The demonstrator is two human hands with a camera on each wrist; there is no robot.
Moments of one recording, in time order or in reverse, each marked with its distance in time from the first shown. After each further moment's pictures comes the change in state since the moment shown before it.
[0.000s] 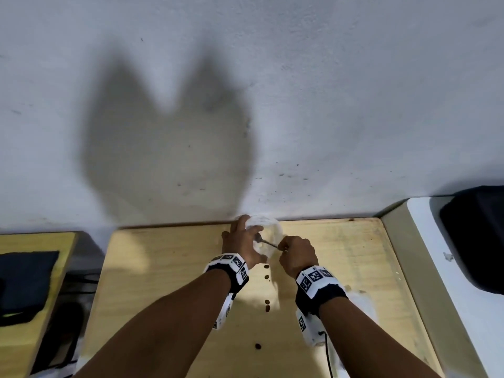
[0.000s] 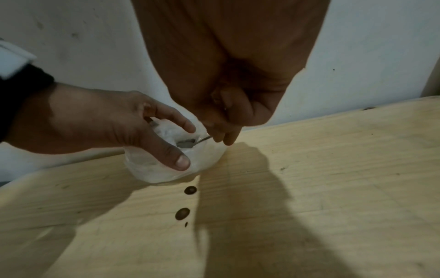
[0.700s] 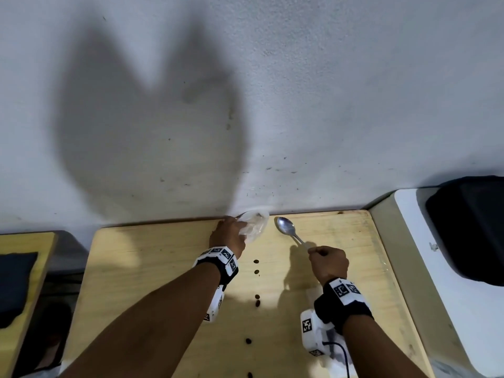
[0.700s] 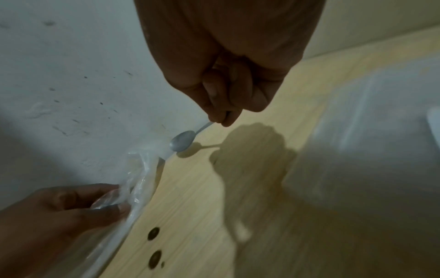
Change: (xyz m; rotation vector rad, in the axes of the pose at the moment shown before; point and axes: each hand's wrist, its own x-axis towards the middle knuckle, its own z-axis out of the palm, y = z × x) left_hand 0.018 -0.013 0.017 -0.076 0.091 -0.060; right_hand -0.010 0.081 -0.014 0.494 0.294 0.369
